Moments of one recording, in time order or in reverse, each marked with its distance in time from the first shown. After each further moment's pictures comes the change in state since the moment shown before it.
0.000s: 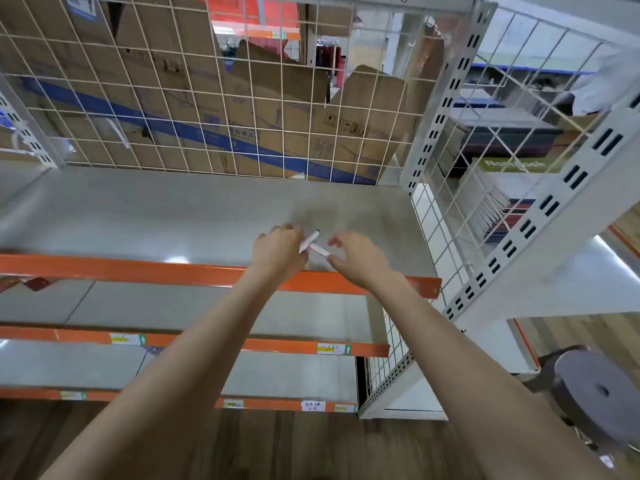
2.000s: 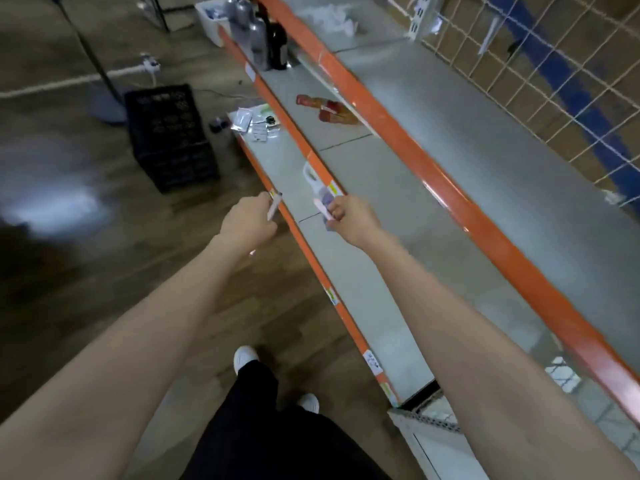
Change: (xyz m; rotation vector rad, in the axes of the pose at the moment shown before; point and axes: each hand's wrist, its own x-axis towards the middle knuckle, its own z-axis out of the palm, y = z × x) left_hand -0.351 -0.191 0.016 -0.239 0.193 -1.102; right_hand -0.067 -0.254 0.201 0.113 -0.560 -0.721
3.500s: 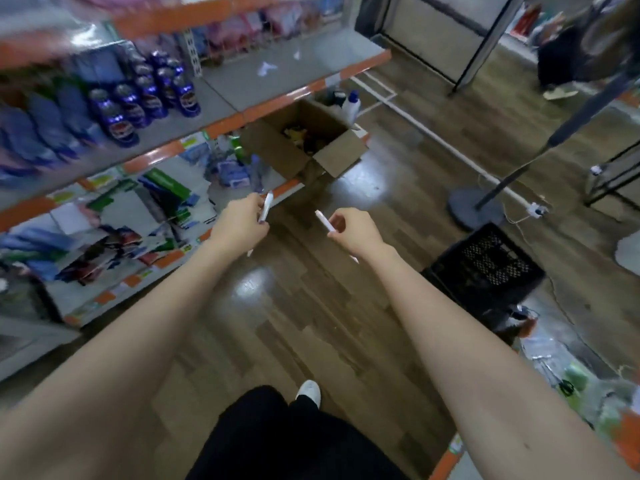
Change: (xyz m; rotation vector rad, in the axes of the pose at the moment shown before) left_hand -0.042 -0.500 -0.240 -0.329 0.699 -1.237; right_hand 0.266 -0.591 0.380 -0.343 -0.776 -1.099
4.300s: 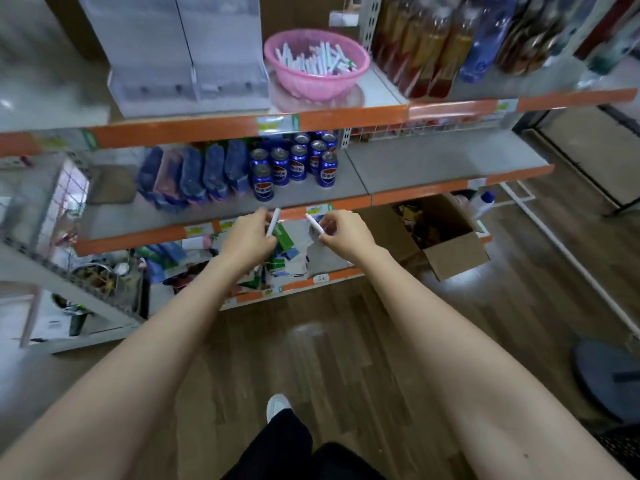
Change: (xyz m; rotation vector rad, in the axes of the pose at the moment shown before) left_hand 0.127 -0.145 -0.147 -0.072 0.298 -0.369; right_hand 0.240 -0.248 0.047 -0.048 -0.183 -0.479
